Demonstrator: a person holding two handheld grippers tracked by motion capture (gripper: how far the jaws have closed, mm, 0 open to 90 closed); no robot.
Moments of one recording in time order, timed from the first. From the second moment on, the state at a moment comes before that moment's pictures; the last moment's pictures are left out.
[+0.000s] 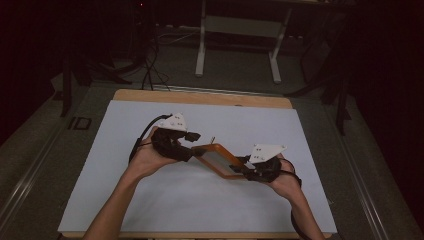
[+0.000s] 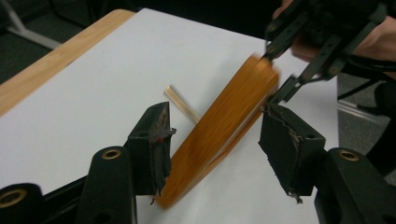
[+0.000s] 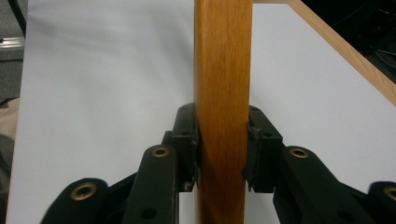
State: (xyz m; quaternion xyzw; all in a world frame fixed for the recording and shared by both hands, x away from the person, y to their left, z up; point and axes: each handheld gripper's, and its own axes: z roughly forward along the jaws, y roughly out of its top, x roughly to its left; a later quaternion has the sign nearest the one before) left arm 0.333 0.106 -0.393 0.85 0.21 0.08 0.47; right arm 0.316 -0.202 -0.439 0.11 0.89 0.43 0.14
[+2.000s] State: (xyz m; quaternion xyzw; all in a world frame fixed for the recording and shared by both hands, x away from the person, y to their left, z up) left arm 0.350 0.044 -0.484 0.85 0.22 0.04 0.49; right arm 0.316 -0.246 -0.458 0.17 0.87 0.43 0.16
